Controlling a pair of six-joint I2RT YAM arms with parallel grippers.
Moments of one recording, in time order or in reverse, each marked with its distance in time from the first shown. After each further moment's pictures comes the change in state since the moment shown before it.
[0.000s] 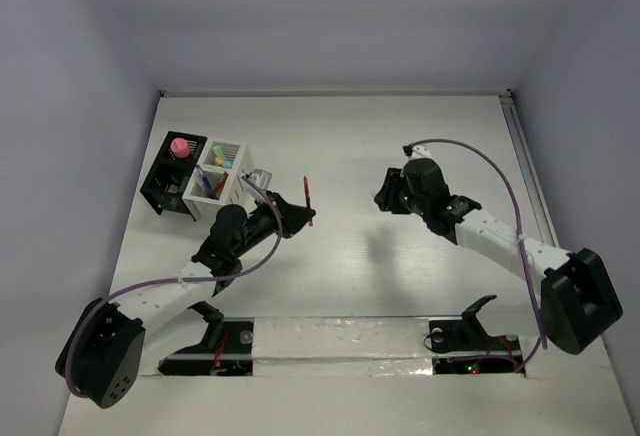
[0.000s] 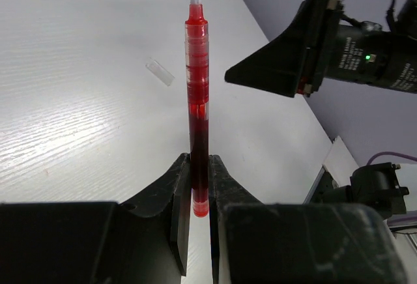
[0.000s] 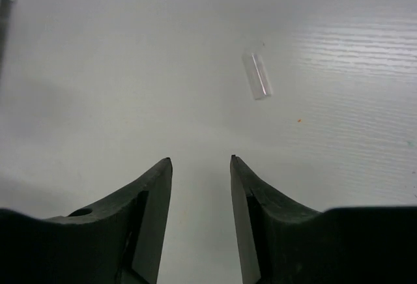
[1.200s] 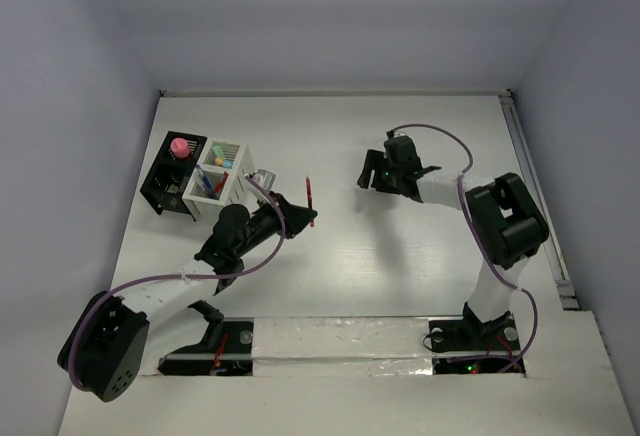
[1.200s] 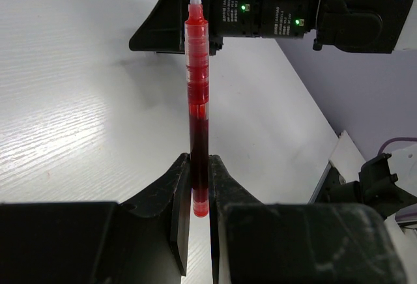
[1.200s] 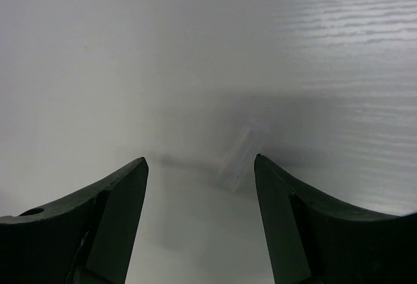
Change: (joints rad) left arm -0.011 0.042 -0.001 0.032 0.003 0.030; right arm -0.140 0.575 0.262 0.158 -0.066 0.003
